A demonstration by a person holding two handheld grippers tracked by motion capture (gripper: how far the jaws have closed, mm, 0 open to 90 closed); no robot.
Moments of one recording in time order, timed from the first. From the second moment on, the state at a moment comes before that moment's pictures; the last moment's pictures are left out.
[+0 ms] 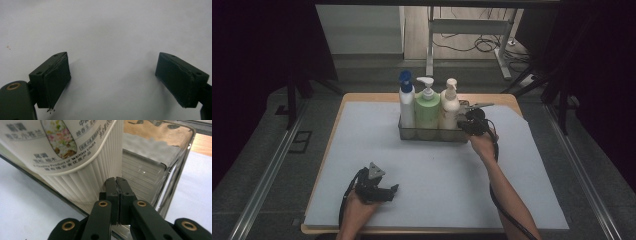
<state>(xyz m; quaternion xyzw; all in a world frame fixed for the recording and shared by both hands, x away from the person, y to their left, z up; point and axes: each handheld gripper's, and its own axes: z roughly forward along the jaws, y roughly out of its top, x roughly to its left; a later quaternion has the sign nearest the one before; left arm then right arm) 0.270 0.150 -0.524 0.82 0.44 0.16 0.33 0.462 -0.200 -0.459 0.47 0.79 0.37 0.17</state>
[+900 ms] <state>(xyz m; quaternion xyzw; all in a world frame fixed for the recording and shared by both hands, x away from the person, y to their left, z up) 0.270 0.150 -0.524 0.82 0.44 0.16 0.33 0.457 -0.189 -0.458 0.46 0.79 0.37 0.16</state>
